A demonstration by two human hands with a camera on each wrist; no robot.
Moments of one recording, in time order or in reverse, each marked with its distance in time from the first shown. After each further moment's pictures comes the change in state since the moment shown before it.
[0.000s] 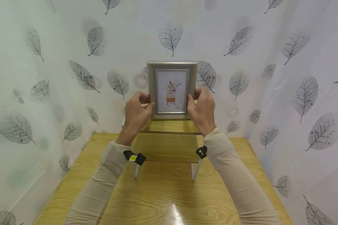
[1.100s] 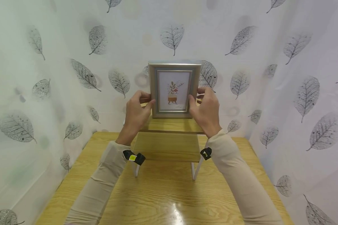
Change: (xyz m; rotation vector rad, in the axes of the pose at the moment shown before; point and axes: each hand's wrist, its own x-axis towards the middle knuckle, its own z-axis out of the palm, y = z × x) left_hand 0.001 -0.009 -0.002 -0.120 -0.003 0.035; right_hand -0.004 -0.002 -0.010 0.043 -0.044 0.007
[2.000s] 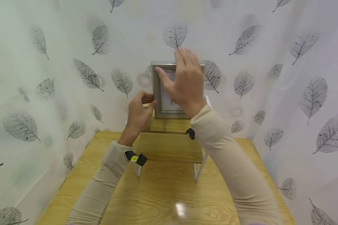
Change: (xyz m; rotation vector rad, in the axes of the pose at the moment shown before) left_hand 0.001 -0.002 0.000 -0.003 0.002 0.015; right_hand 0.062 -0.087 0.021 -0.183 0.019 -0.313
